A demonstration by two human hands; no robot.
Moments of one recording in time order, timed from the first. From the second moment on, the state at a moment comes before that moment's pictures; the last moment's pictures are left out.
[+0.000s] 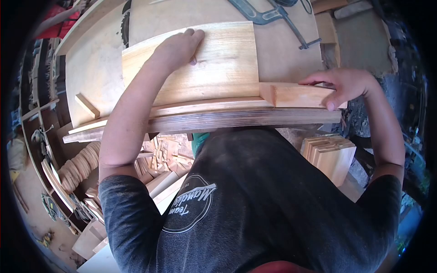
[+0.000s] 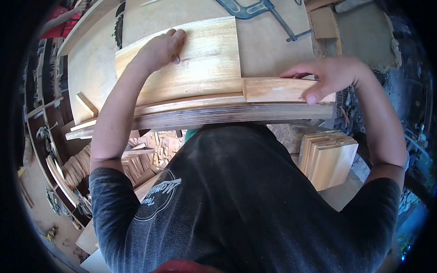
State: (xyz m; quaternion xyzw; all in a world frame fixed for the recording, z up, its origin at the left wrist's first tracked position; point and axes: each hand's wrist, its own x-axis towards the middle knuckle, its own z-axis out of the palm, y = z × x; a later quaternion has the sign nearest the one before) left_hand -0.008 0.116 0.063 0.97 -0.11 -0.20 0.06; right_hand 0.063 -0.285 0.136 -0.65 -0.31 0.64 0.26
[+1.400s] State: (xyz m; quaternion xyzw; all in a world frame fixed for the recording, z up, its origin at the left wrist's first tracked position) left_hand -0.055 -0.004 0.041 0.83 -0.24 -0.21 0.46; right_hand 0.129 -0.244 0.060 -0.54 -0.39 0.71 0.23
